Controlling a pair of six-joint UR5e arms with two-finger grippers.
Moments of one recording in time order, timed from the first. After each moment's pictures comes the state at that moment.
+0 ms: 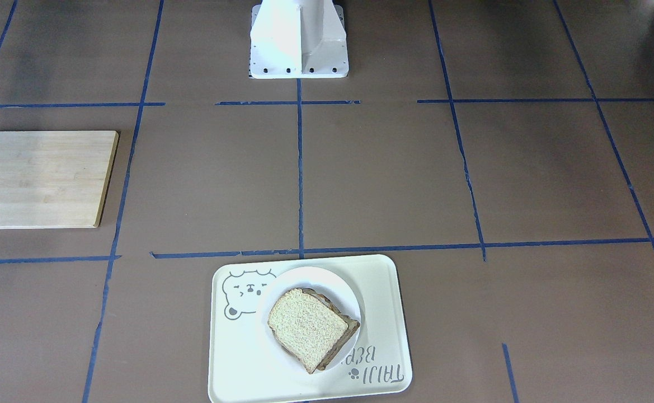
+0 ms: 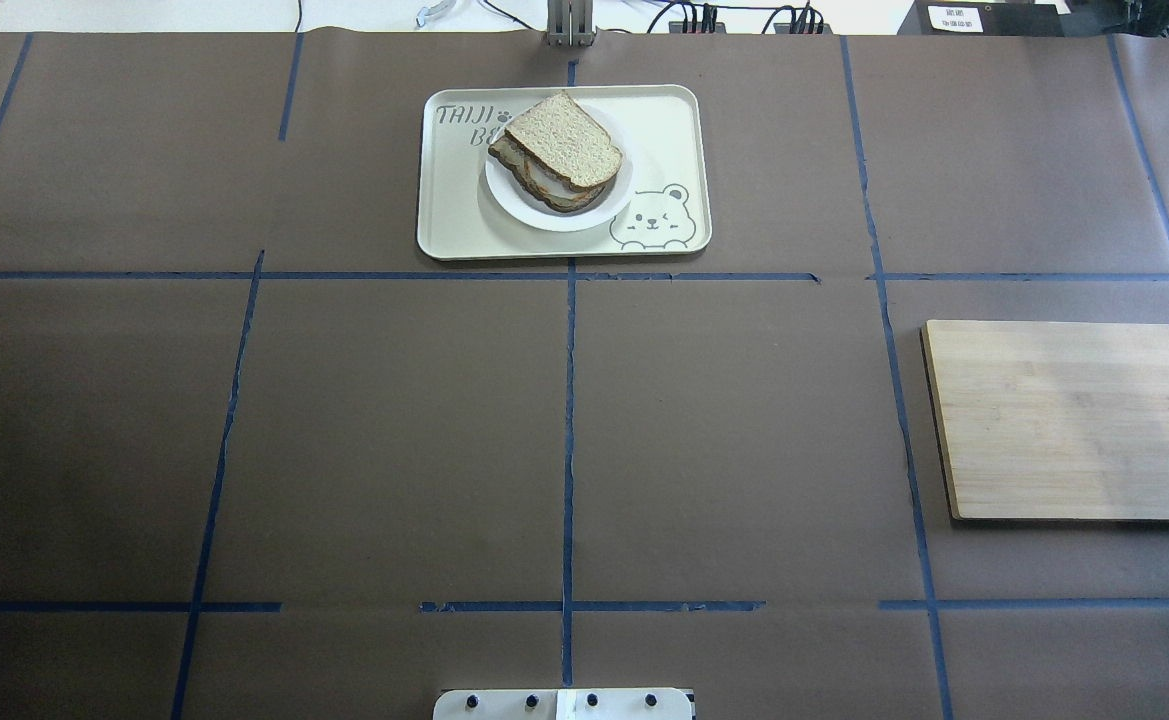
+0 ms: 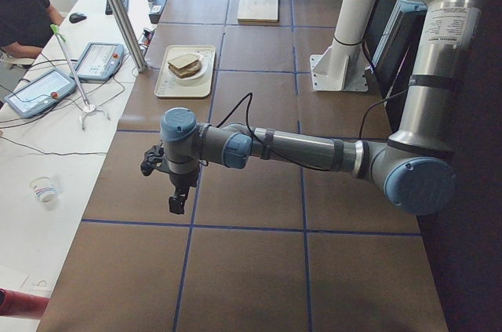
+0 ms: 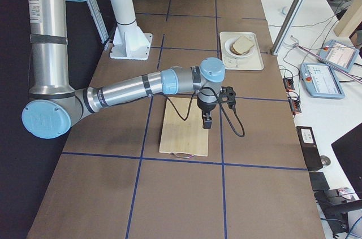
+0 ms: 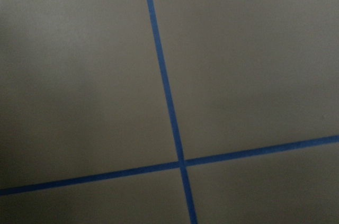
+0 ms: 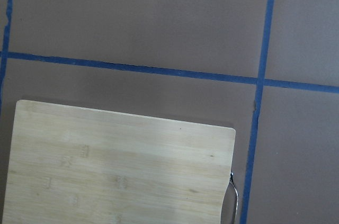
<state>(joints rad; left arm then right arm) -1.53 -1.68 -1.56 -1.62 -2.25 0.08 1.47 -1.59 1.86 -1.72 2.37 0.05</state>
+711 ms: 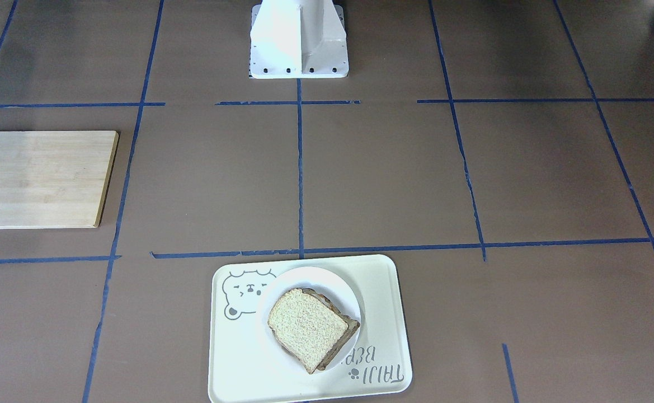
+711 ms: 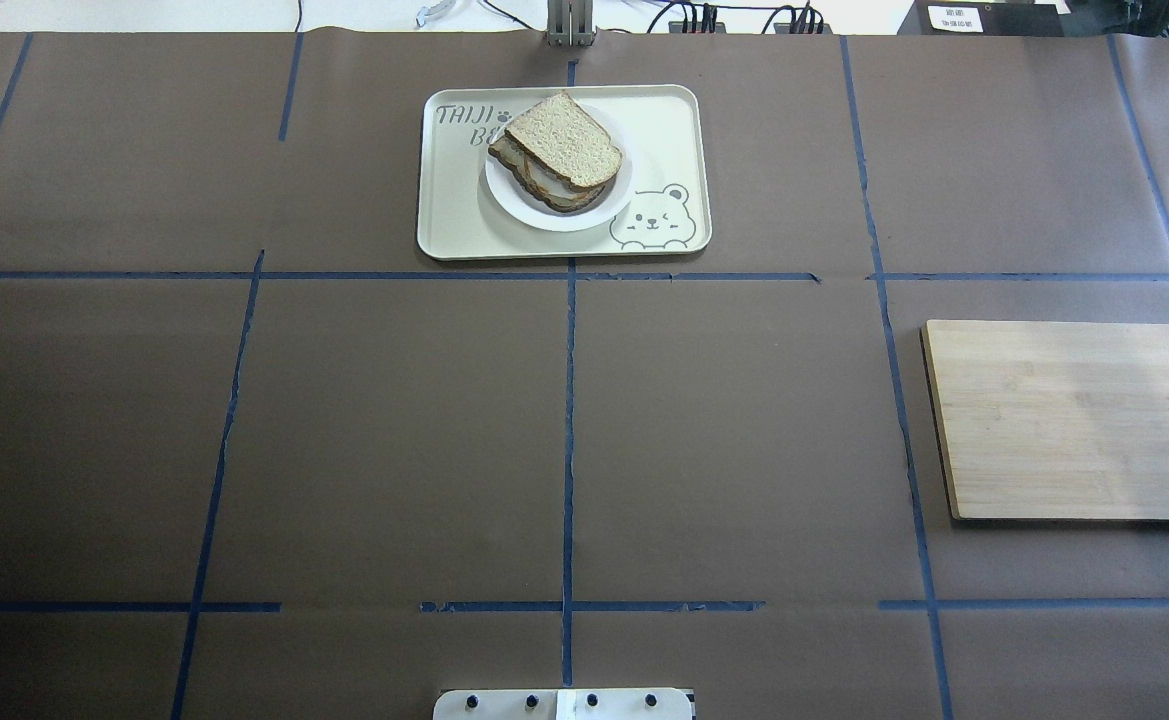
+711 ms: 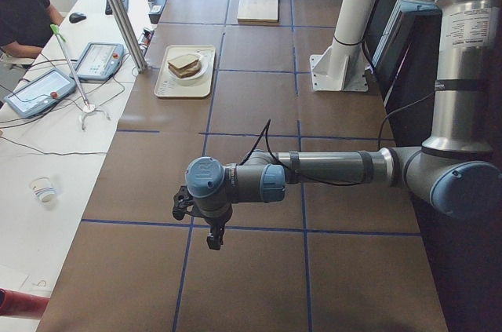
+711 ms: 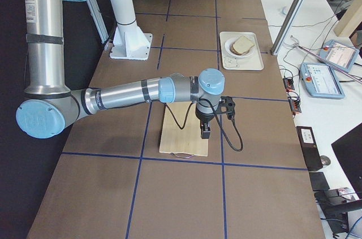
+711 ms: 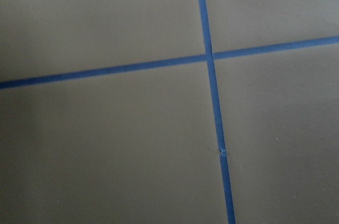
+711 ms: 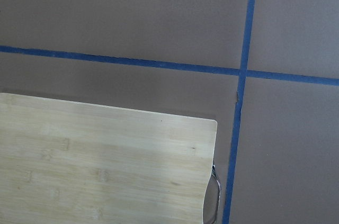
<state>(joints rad) -1.60 -1.54 -1.57 -1.53 -2.38 0.18 1.49 -1.61 1.83 -1.72 2.37 0.01</state>
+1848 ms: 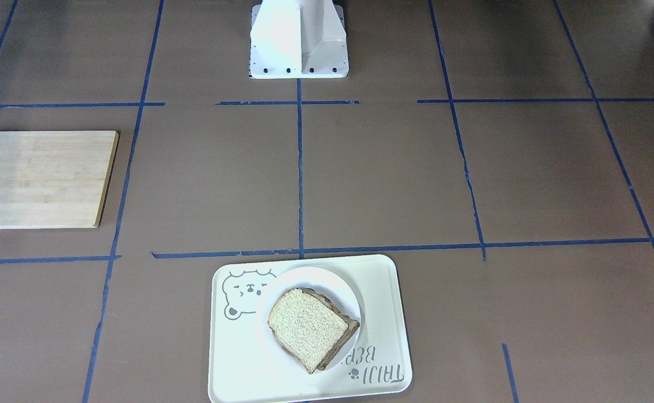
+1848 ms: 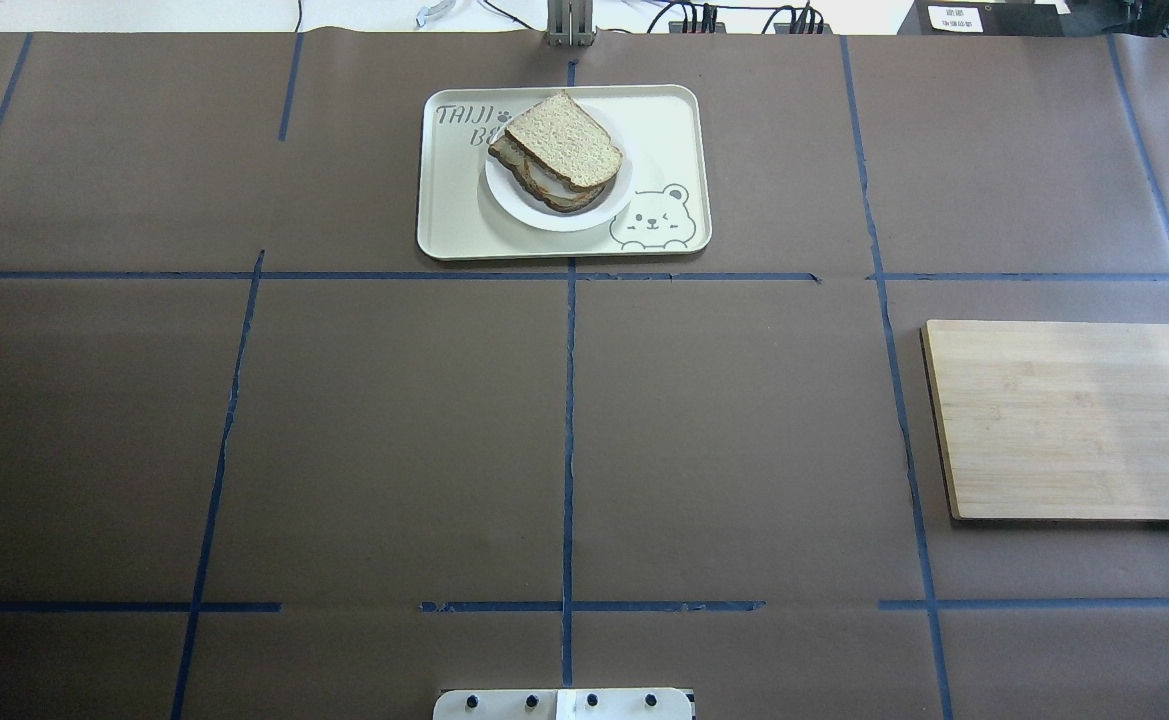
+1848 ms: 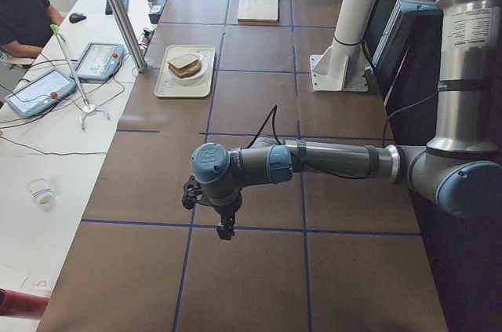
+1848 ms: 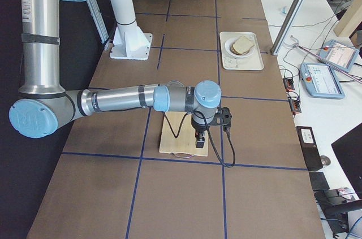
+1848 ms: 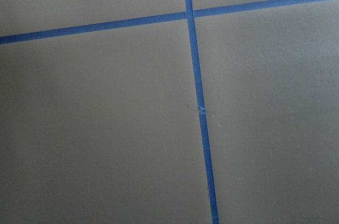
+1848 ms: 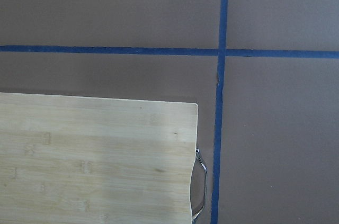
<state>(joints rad) -1.59 -1.52 -1.69 -1.36 -2.36 0.27 1.54 -1.64 1.79 -1.72 2.40 0.00</state>
